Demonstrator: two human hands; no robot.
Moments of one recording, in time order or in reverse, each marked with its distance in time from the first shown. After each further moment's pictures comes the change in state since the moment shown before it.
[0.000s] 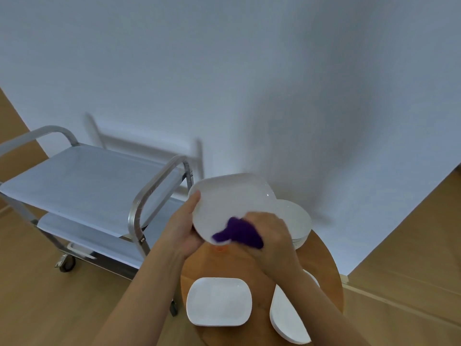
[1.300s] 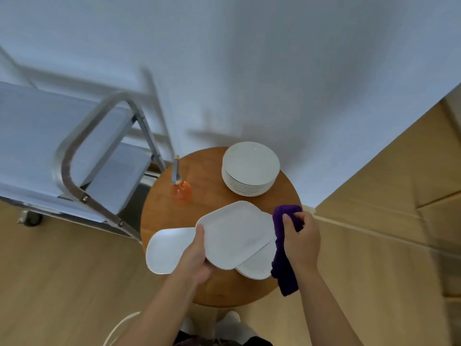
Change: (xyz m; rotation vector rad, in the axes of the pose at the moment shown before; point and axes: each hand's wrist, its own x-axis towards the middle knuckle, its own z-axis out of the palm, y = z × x) left_hand 0.048 -0.220 -0.010 -0.045 0.202 -0.410; right_hand -0.141 0.132 -0.059 -0.027 0.093 1.229
